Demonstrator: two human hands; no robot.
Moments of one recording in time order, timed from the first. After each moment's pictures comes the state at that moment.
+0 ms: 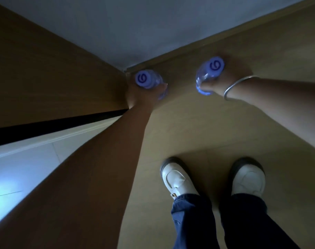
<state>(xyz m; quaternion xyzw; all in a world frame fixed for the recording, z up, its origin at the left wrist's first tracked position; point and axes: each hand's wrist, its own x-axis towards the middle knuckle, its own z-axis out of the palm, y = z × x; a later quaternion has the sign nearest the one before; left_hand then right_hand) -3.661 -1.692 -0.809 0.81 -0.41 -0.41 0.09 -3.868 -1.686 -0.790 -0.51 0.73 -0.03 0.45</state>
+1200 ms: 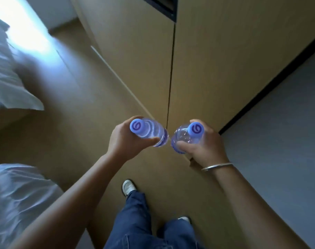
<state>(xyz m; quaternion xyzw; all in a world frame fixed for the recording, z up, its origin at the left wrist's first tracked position) -3.523 -1.355 -0.105 0.89 -0.21 -0.14 0.39 -3.649 -1.517 -0.102 -0.86 0.31 -0.12 0.39</state>
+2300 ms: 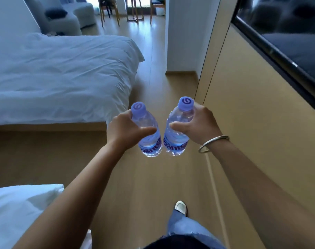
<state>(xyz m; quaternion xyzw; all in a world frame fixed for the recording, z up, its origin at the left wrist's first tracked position) -3.055 -1.129 -0.017 0.92 0.08 0.07 0.38 -3.044 -1.325 0.002 -0.89 -0.06 -0.04 0.45</state>
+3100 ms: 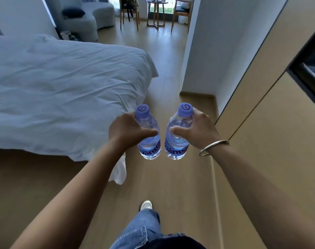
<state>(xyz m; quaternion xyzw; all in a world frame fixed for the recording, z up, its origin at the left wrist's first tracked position) -2.649 -1.067 -0.020 0.92 0.12 0.08 0.35 -2.616 -1.264 -0.002 -0.91 -0.16 -0.01 0.39</state>
